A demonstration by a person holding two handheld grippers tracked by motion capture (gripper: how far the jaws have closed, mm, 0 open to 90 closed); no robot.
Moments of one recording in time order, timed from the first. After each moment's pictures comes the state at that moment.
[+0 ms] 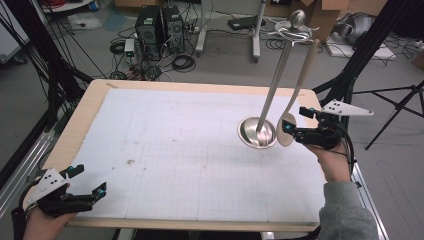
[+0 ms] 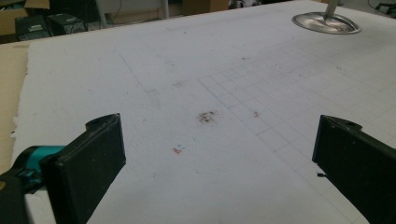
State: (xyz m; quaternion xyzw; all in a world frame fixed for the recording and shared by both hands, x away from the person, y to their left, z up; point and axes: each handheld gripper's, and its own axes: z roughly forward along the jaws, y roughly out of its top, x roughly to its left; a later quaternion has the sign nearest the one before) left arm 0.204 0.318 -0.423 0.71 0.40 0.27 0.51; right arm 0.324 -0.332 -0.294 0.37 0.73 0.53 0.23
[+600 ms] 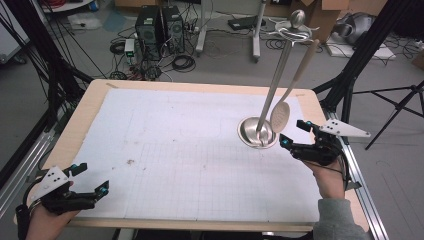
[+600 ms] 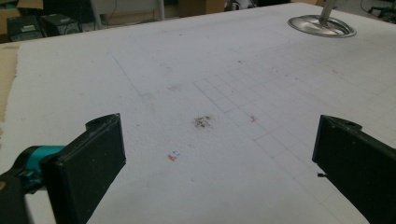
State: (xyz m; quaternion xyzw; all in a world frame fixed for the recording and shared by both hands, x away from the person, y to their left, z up) left arm 0.210 0.315 -0.425 0.71 0.39 0.27 0.52; right arm 0.299 -0.331 -0.328 0.36 0.72 0.55 0.23
